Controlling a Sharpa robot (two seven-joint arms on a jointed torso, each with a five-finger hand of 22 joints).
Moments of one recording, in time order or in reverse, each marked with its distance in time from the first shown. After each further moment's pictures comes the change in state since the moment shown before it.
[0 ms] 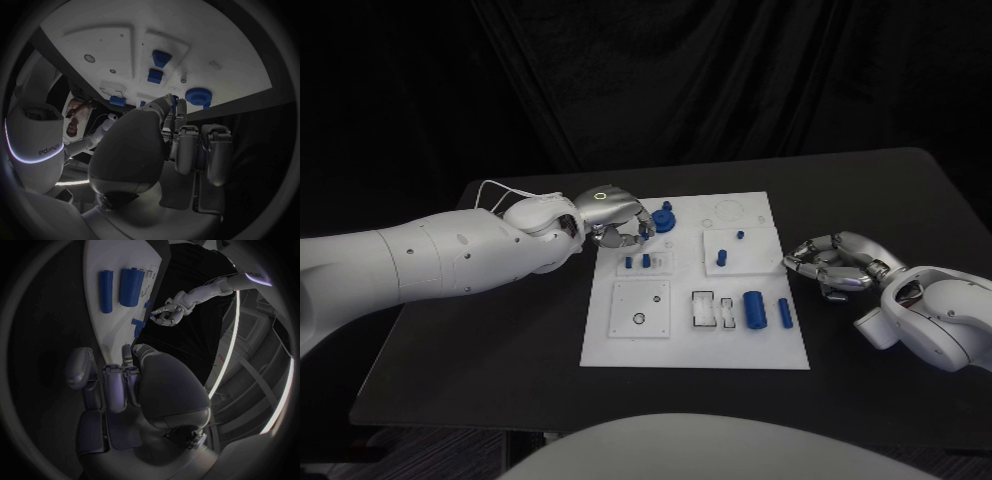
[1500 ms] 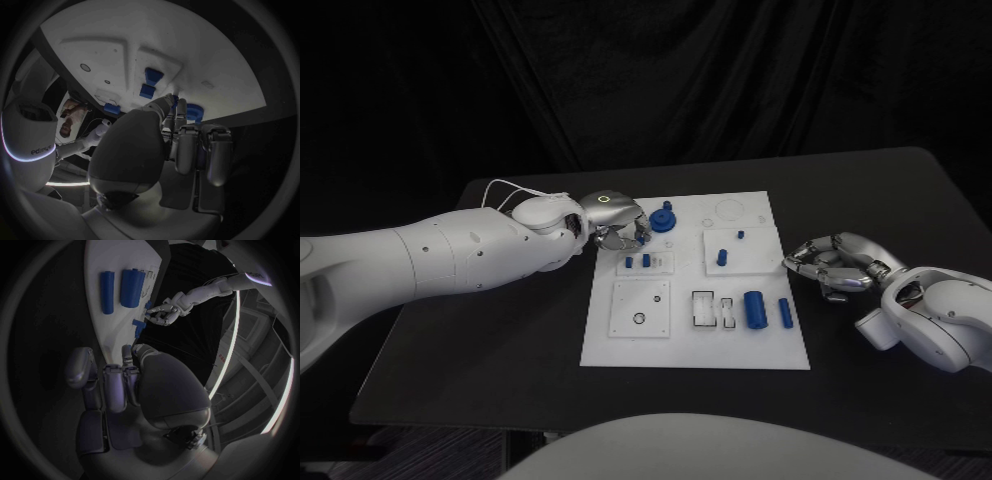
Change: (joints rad) left arm -0.010 0.041 0.000 -0.067 -0.001 0.092 -0.037; left_hand 0.000 -0.001 0.000 0.000 -0.001 0.000 0.000 0.000 -0.006 0.010 0.004 -0.005 -0.008 -0.004 -0.004 -0.005 0.000 0.000 0.000 0.000 0.000 0.000; right arm 0.000 0.005 0.000 -0.004 0.000 0.006 -0.002; right_hand 0.000 0.000 0.000 0.000 0.000 0.000 0.000 0.000 -0.001 -0.007 0.000 -0.004 0.000 0.000 0.000 0.000 0.000 0.000 -0.004 0.004 -0.006 0.000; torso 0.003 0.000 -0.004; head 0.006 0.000
